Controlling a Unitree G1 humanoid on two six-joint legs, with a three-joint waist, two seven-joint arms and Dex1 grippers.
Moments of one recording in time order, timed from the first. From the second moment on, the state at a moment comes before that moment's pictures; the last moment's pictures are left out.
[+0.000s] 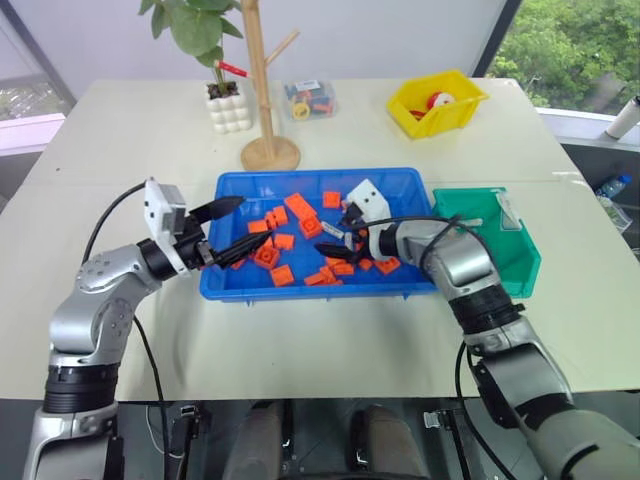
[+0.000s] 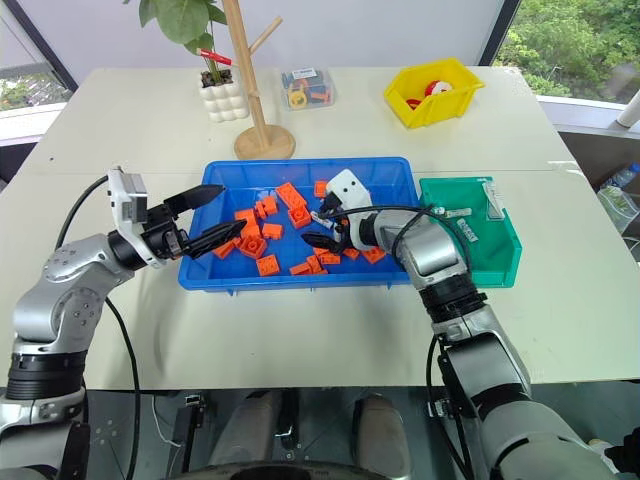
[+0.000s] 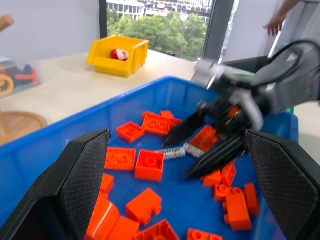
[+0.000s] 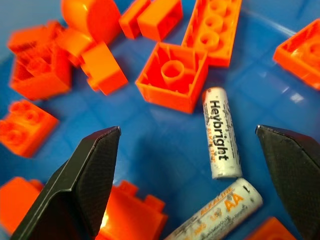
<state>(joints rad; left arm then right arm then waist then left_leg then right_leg) -0.32 0.58 0.18 -0.16 -0.64 0.39 -0.92 -0.80 -0.32 0.26 0.30 0.20 0.71 0.71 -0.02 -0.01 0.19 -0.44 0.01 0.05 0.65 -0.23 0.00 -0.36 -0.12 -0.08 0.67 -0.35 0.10</state>
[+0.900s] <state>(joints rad) -0.39 0.56 0.13 -0.13 -0.64 0.40 -0.97 -0.98 -0.50 0.04 0.23 0.17 0.74 0.68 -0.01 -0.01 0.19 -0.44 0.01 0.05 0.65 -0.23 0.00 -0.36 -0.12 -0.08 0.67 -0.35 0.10</state>
